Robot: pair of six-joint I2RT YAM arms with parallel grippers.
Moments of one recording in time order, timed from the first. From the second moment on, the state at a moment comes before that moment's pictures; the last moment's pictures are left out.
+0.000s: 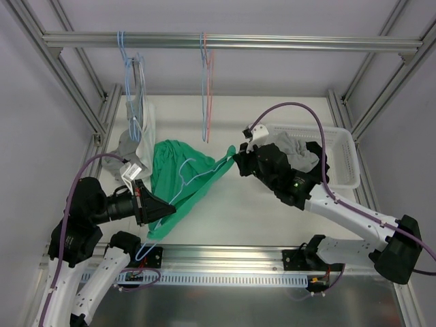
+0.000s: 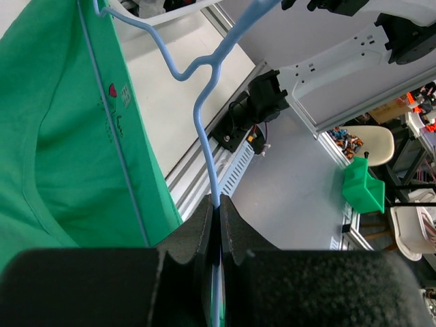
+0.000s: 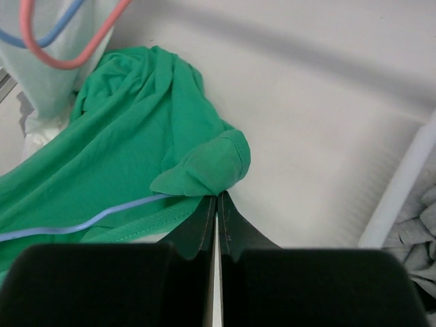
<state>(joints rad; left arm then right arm) -0.31 0.38 0.88 -0.78 0.86 -0.48 0.92 1.14 0.92 -0.10 0.28 0.26</state>
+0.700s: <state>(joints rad) -0.32 0.61 1.08 -0.13 0.88 -0.68 0.84 0.87 0.91 -0.23 -0.03 0.36</state>
